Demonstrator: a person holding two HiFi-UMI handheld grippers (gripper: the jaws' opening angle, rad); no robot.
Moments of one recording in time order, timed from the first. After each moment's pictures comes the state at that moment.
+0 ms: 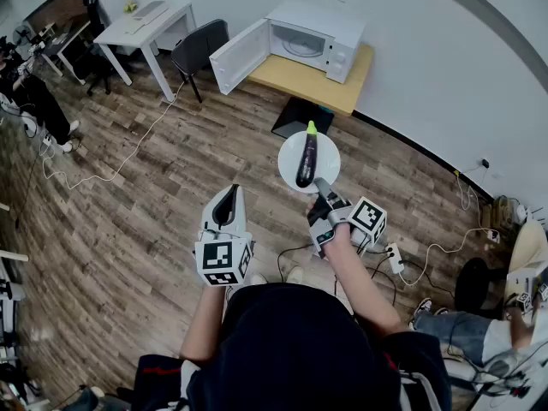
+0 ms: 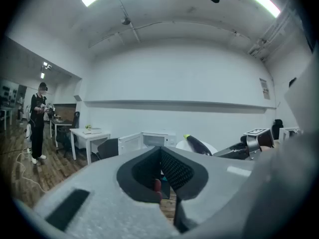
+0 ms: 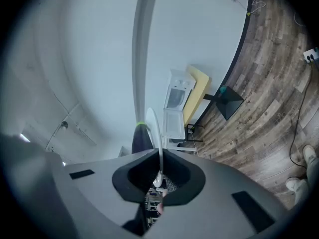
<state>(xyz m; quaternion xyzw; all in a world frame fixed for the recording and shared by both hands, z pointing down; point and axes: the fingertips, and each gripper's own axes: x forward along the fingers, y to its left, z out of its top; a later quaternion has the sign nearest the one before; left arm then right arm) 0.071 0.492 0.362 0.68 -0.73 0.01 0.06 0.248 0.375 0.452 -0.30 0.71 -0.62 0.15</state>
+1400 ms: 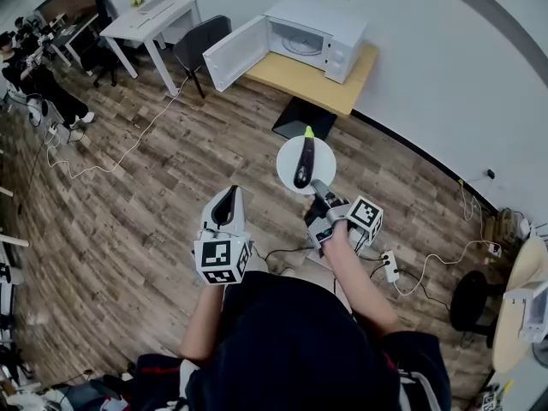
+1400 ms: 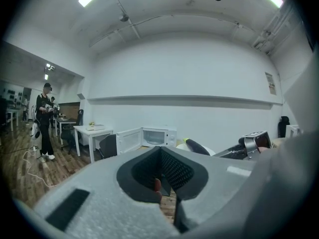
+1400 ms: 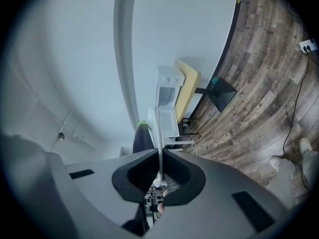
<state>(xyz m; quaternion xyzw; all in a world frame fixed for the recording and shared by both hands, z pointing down) 0.118 0.456 0.387 0.66 -0.75 0.03 0.08 0.285 0.332 0.492 -0.27 0.67 -0.68 0.13</state>
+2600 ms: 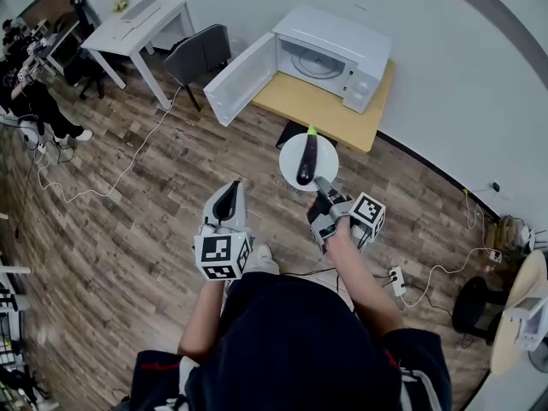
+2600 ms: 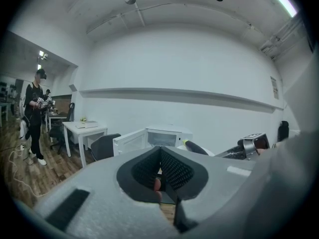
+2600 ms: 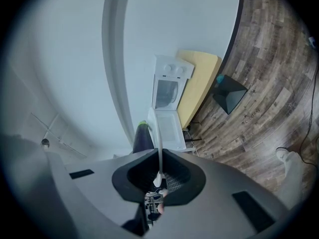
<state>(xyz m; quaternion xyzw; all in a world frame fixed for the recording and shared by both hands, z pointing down) -0.050 0.261 0.391 0.68 -0.73 0.03 0.10 0.129 0.151 0.496 -0.30 0.65 -0.69 0.13</state>
